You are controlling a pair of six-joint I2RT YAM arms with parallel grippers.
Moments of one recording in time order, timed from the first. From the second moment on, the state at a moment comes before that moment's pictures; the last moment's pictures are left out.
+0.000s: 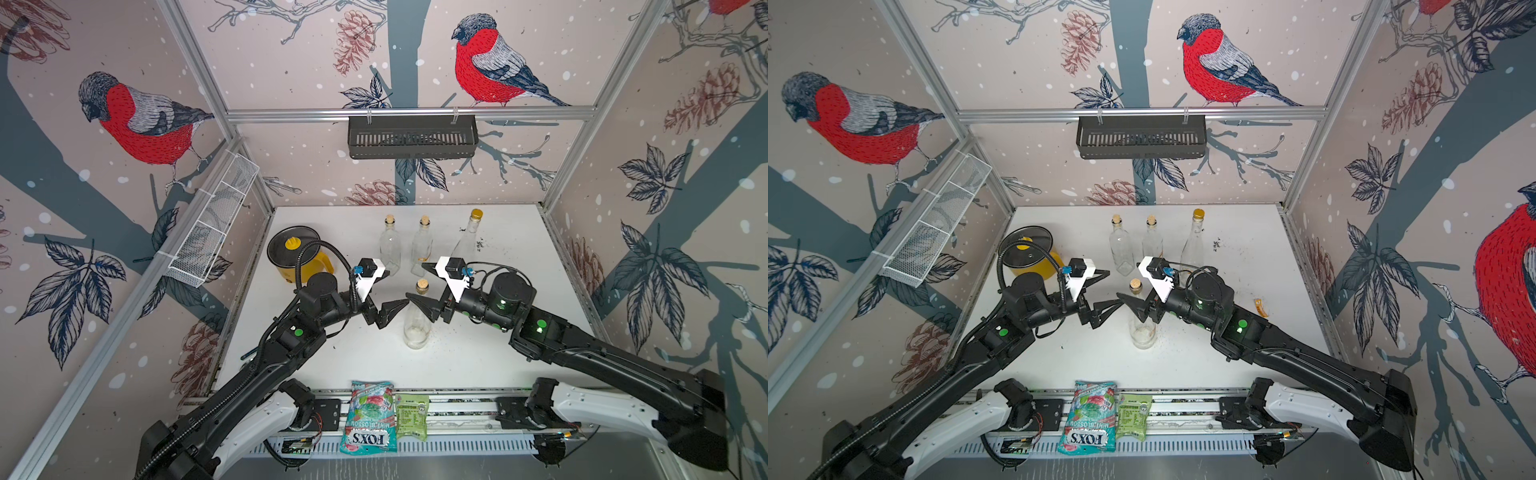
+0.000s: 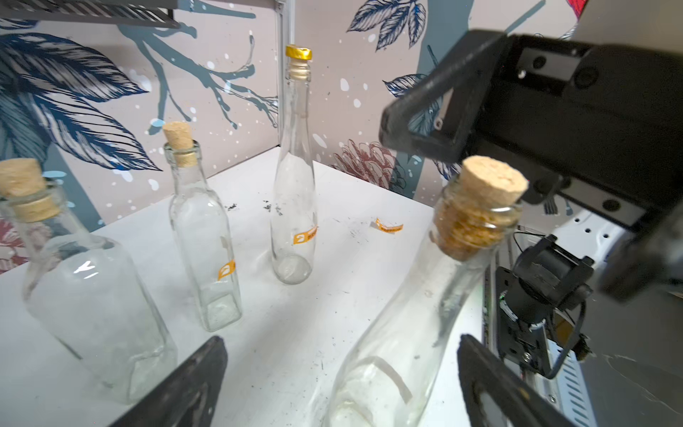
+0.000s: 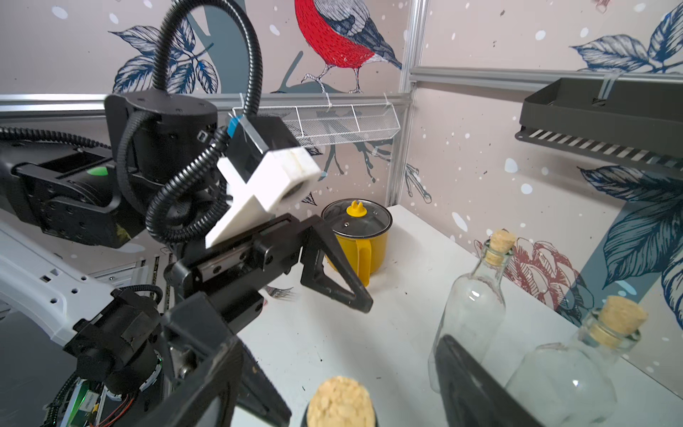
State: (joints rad) left arm -0.61 0.86 0.63 0.06 0.55 -0.03; right arm 1.00 0.96 0.83 0.12 -0.14 -0.05
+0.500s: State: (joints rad) left arm -0.73 0.99 0.69 0.16 0.57 -0.03; right arm 0.85 0.75 0.80 -0.07 0.11 0.08
